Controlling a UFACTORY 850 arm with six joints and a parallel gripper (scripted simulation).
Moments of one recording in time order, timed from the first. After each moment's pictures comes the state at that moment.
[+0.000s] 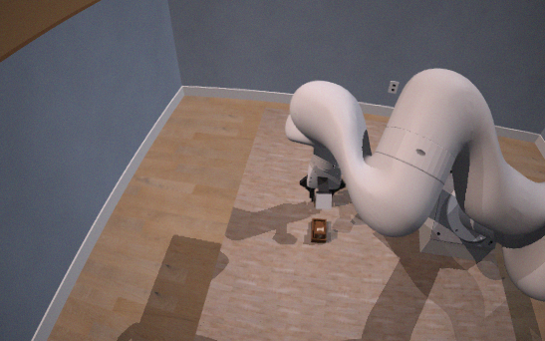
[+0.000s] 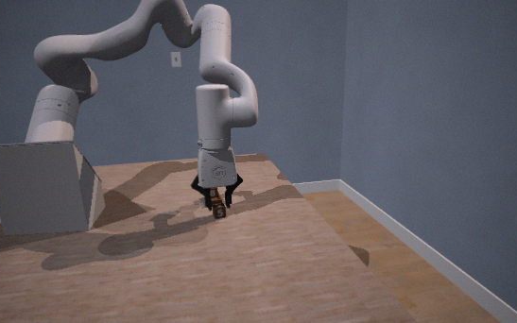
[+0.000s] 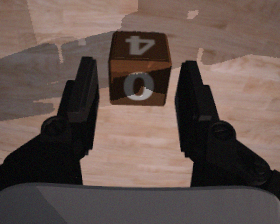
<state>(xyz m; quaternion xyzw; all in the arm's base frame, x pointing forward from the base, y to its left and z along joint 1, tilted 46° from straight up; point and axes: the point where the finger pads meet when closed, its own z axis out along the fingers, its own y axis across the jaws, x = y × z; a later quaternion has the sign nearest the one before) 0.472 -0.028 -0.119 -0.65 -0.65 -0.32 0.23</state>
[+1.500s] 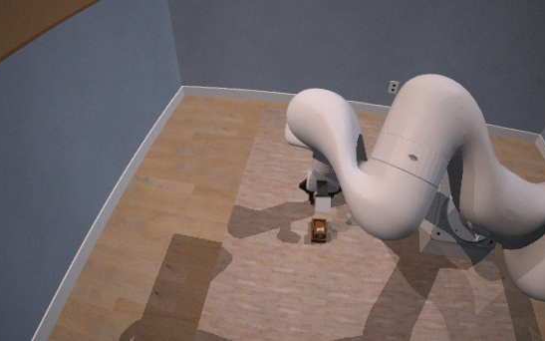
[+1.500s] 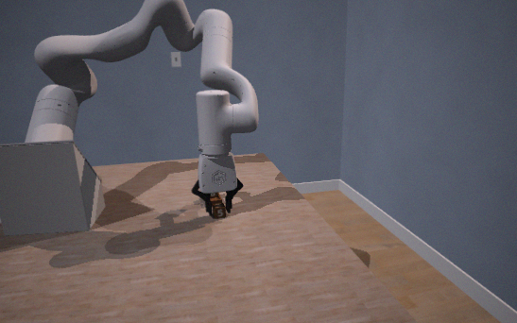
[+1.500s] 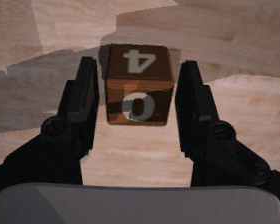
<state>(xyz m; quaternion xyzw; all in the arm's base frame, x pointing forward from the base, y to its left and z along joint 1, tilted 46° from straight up) 0.474 -0.017 -0.129 -0.65 -0.65 -0.32 0.23</state>
